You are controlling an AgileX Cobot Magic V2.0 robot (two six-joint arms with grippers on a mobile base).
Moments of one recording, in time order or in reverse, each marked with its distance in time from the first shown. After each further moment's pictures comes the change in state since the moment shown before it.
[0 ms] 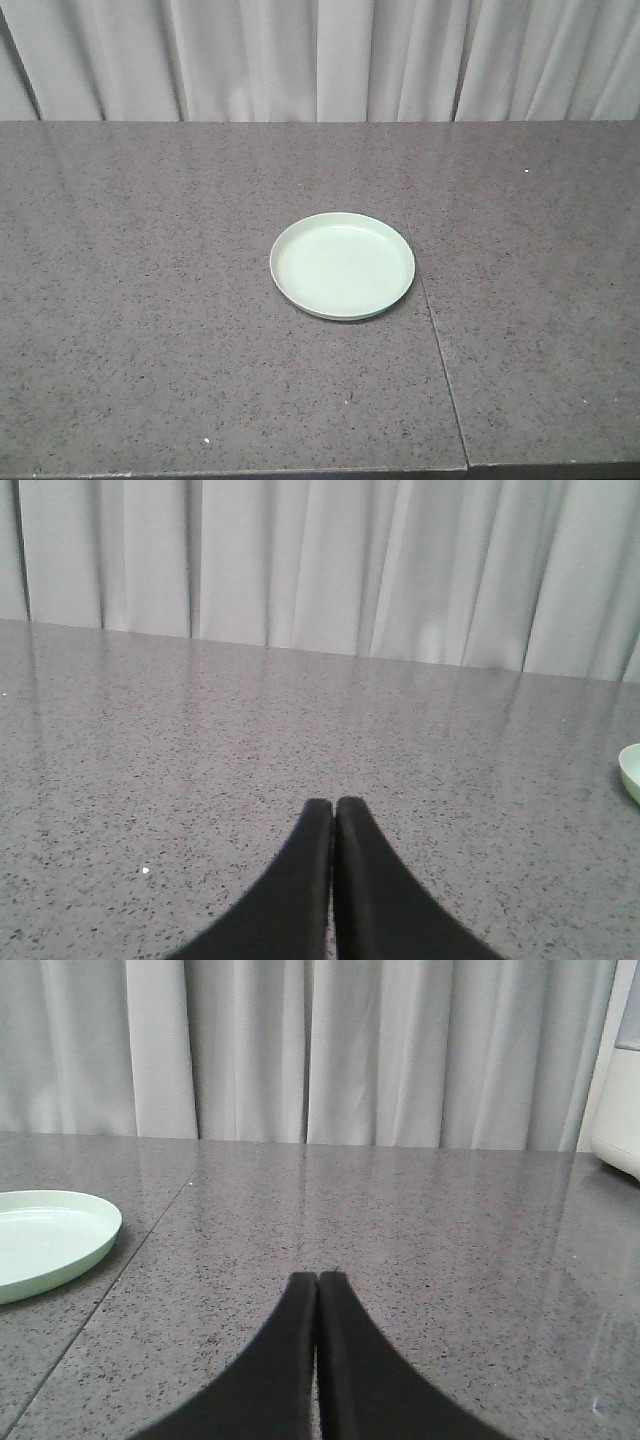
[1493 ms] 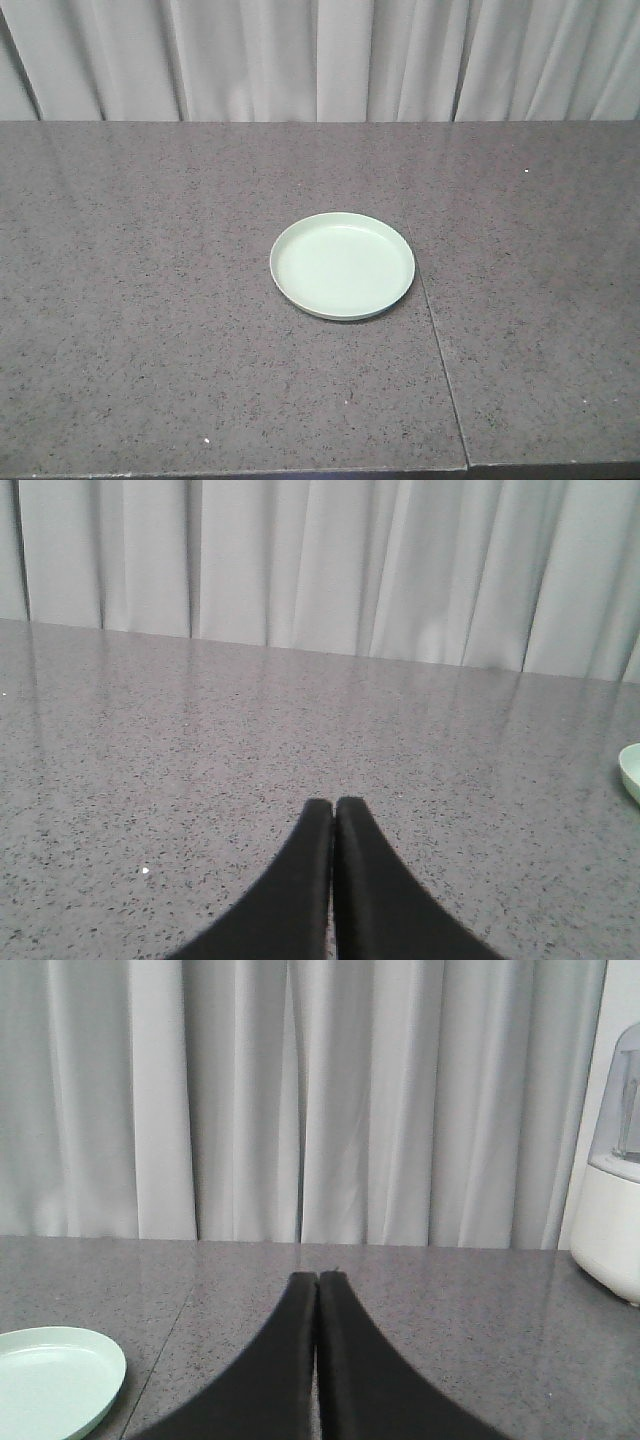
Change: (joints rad) left arm 0.000 0.000 0.000 0.000 0.000 0.000; right arm 0.000 0.226 -0.400 0.000 0.107 0.002
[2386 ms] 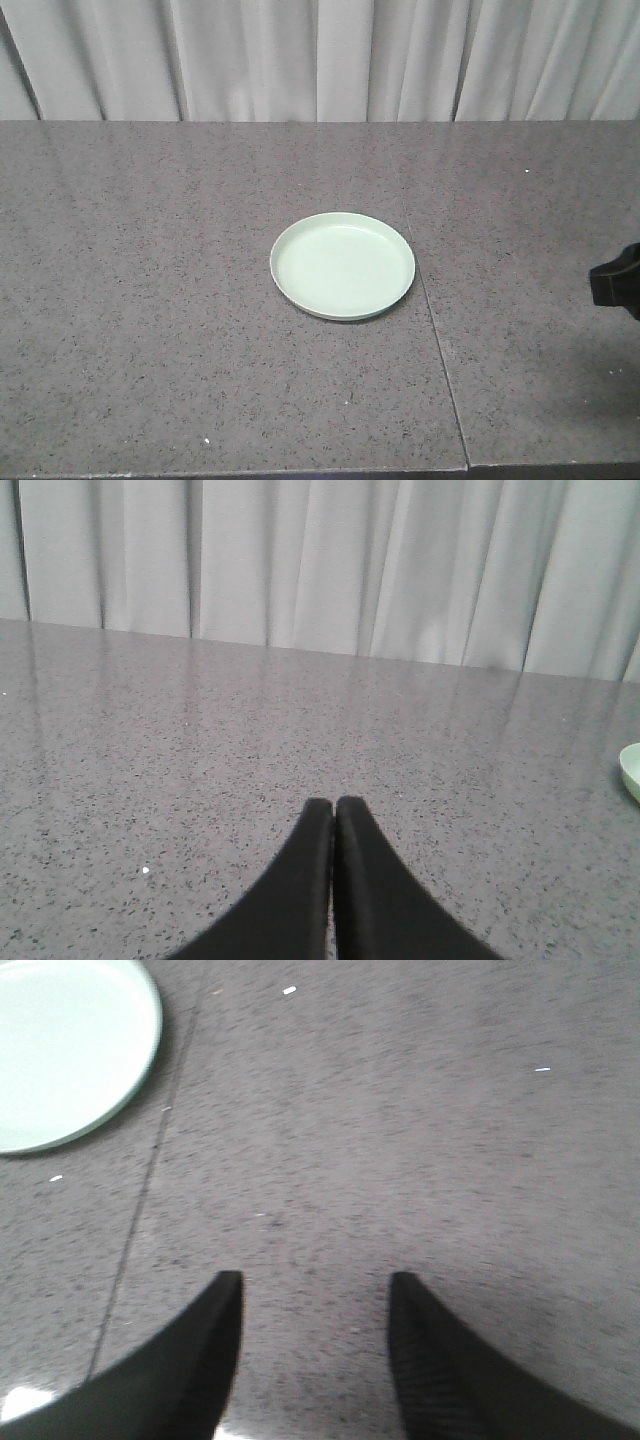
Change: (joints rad) left arm 0.000 0.000 0.000 0.000 0.000 0.000; right arm 0.001 0.825 -0.569 0.254 0.684 -0.292
